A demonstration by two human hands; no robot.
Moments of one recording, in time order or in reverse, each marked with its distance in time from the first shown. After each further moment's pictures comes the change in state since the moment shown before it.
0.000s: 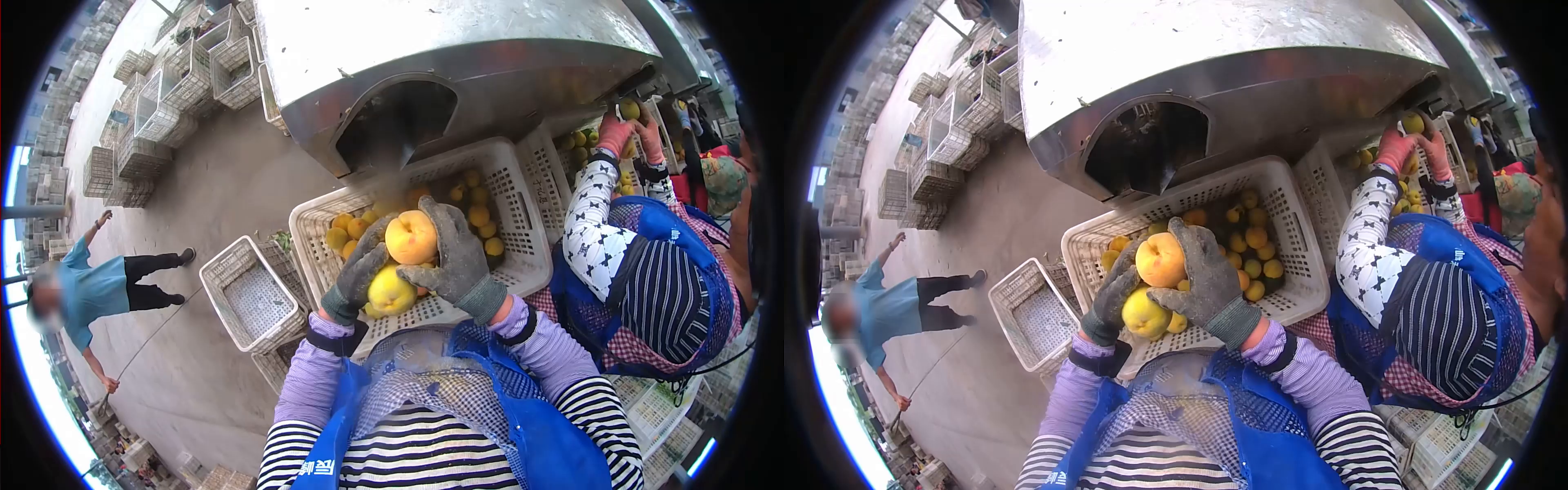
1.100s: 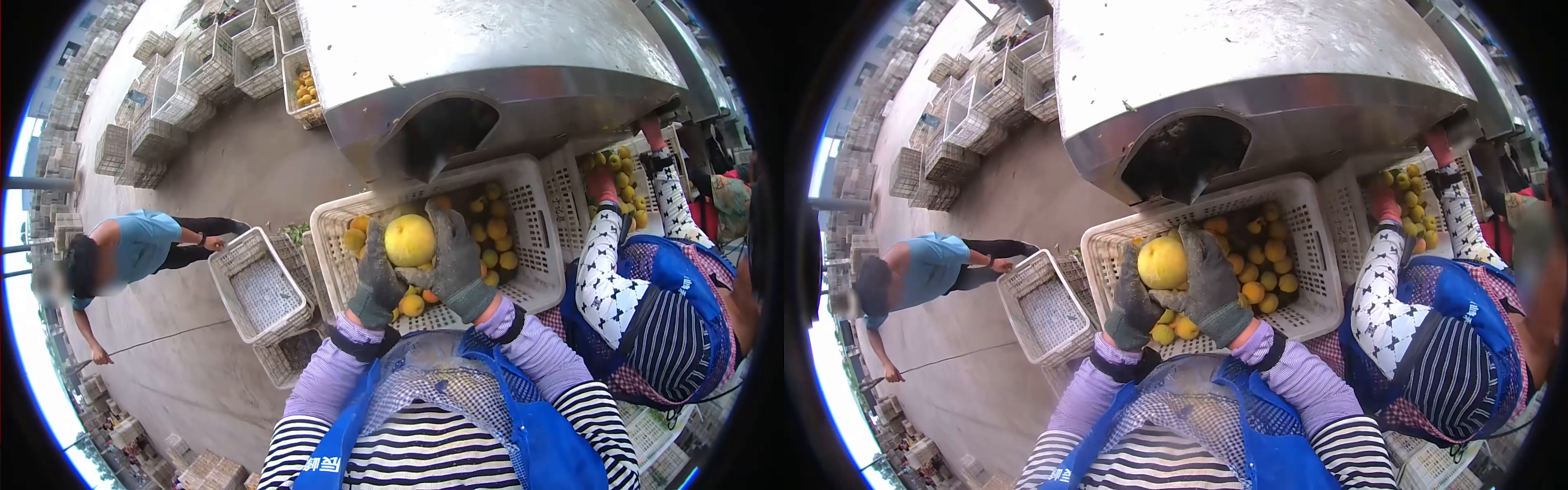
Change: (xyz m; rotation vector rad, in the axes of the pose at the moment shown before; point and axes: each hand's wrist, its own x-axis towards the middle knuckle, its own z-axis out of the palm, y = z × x) left_hand 0.038 0.009 0.019 -0.250 0.336 0.089; right_hand 0.045 0.028 0.038 -0.113 -0.038 -0.004
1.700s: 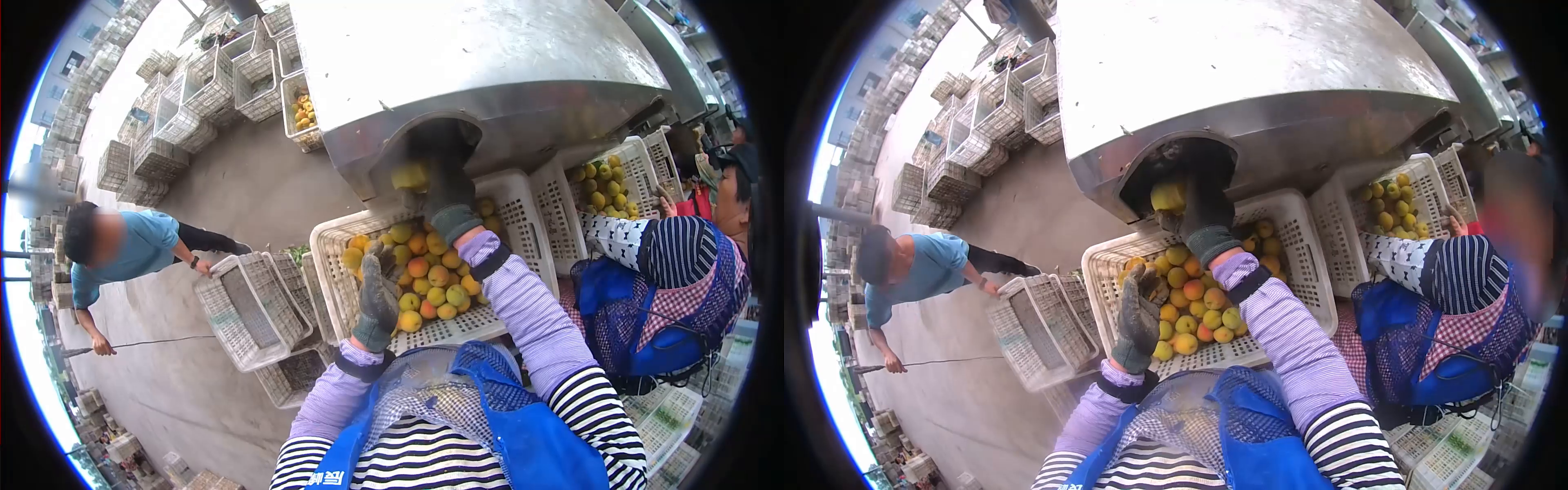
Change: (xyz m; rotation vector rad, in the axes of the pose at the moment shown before) left_hand -0.025 -0.043 -0.048 0.105 0.178 0.187; right_hand 0.102 0.030 0.012 -0.305 0.083 0.191
